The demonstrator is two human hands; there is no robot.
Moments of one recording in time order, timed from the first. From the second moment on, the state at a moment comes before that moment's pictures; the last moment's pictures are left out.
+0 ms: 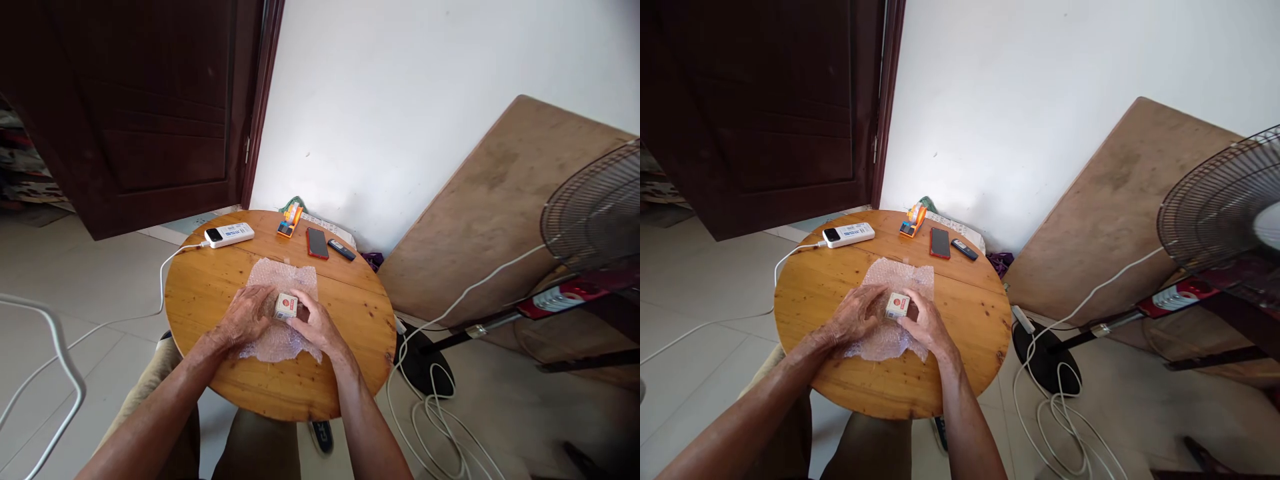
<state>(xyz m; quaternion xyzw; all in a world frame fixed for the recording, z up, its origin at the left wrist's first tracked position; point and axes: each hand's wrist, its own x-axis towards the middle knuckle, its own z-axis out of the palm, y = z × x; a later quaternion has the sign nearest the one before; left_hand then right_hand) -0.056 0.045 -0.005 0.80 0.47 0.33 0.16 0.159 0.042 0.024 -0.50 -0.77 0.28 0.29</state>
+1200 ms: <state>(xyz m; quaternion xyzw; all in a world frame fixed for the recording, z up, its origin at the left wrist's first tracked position) -0.060 0.046 -0.007 0.80 0.45 0.36 0.17 0.162 0.052 0.006 -0.56 -0.67 0.27 0.41</state>
